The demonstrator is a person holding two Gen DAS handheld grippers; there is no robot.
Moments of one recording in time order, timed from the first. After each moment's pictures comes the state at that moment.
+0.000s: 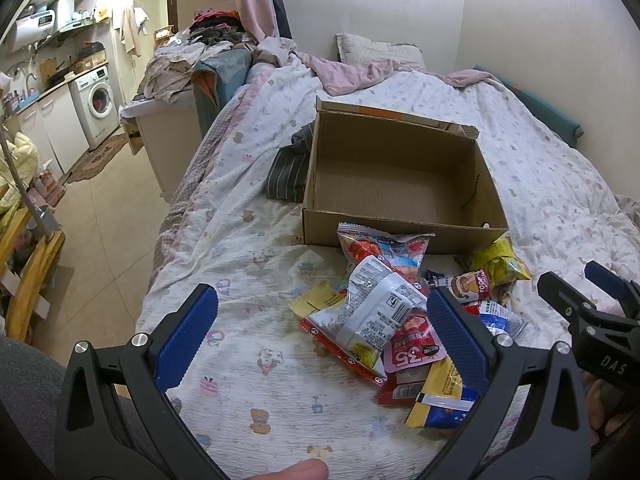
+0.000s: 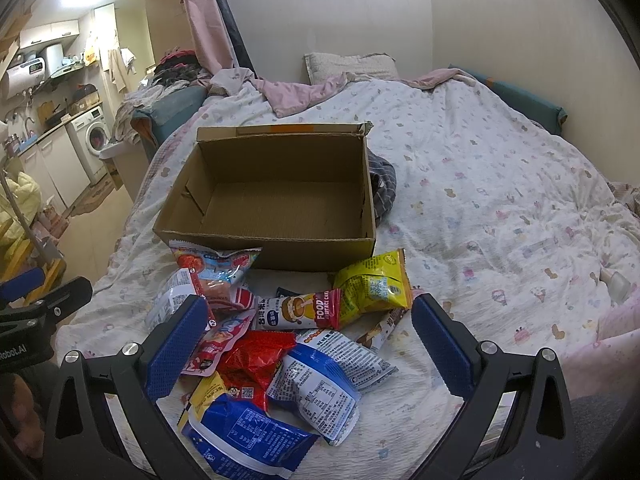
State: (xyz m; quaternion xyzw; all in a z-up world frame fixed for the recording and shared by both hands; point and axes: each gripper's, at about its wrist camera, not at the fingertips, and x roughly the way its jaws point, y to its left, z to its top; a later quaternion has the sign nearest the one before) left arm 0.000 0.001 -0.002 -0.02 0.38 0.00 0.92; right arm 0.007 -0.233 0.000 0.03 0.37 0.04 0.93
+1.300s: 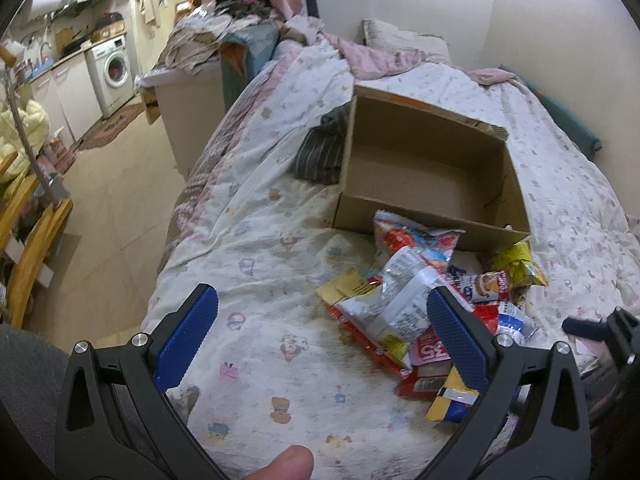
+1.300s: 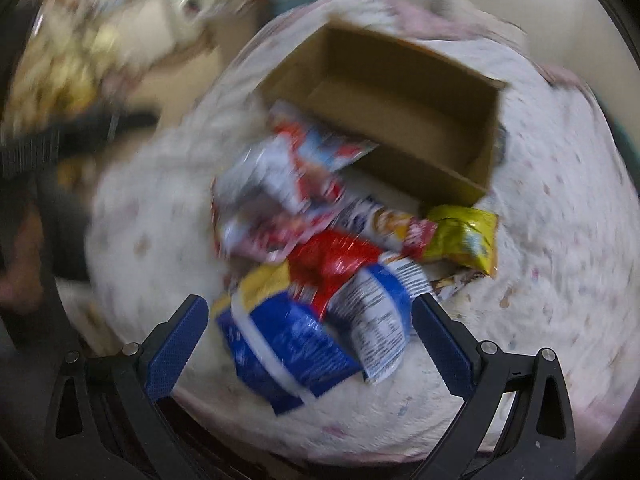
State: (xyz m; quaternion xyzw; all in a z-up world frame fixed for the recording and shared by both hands) left arm 0.006 0.036 -0.011 -0.06 0.42 0.04 0.91; right arm -0.002 -0.171 -0.035 -0.15 0.51 0.23 0.82
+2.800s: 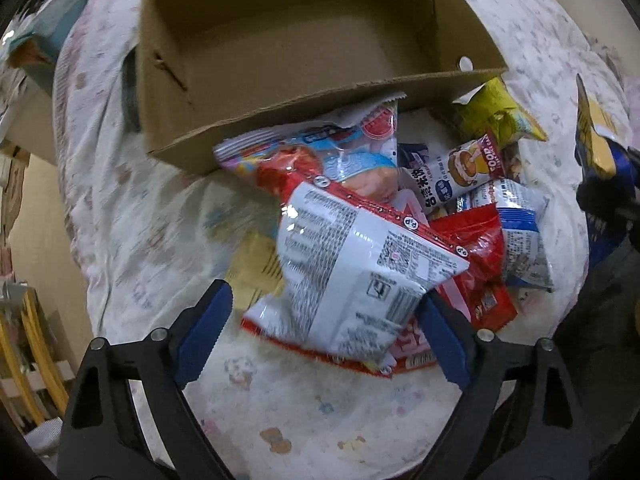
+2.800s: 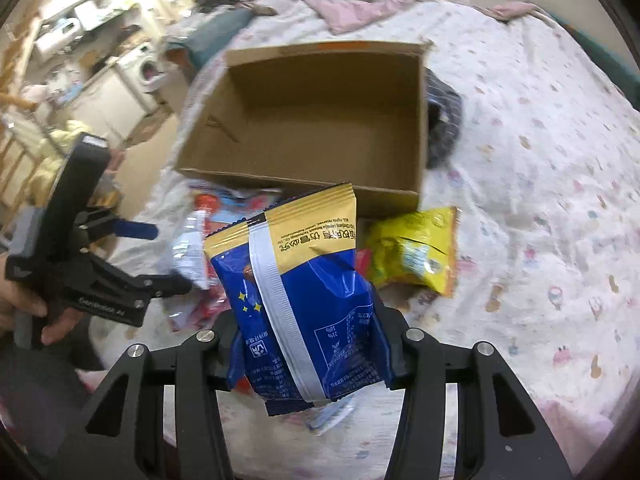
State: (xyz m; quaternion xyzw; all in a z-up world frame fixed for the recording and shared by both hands) left arm 0.113 -0.051 -0.089 0.13 0.62 -0.16 0.75; right arm 0.067 -0.265 -0.031 0.03 0.51 0.18 0.84
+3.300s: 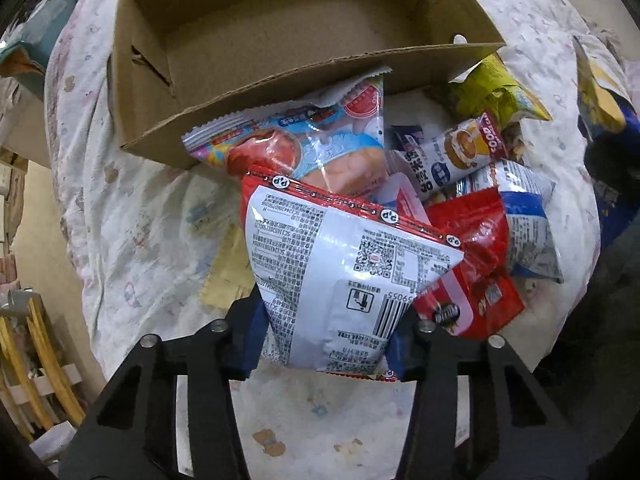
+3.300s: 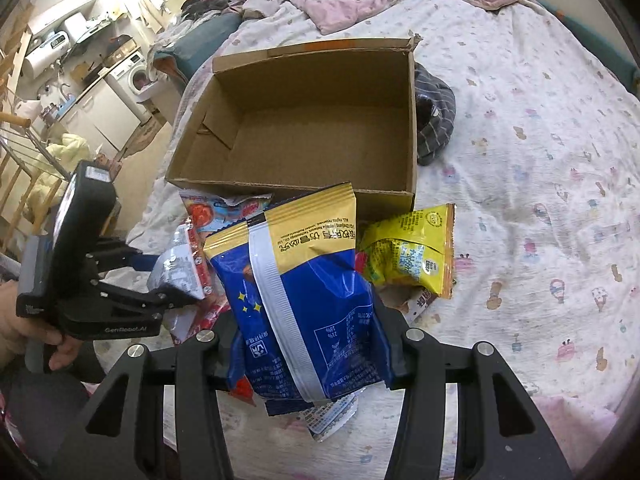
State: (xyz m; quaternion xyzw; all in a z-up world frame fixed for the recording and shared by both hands) left arm 0.100 -0.066 -0.099 0.15 0.63 -0.16 0.75; right arm 0.074 -0.272 -0.033 0.06 0.51 0.17 0.84
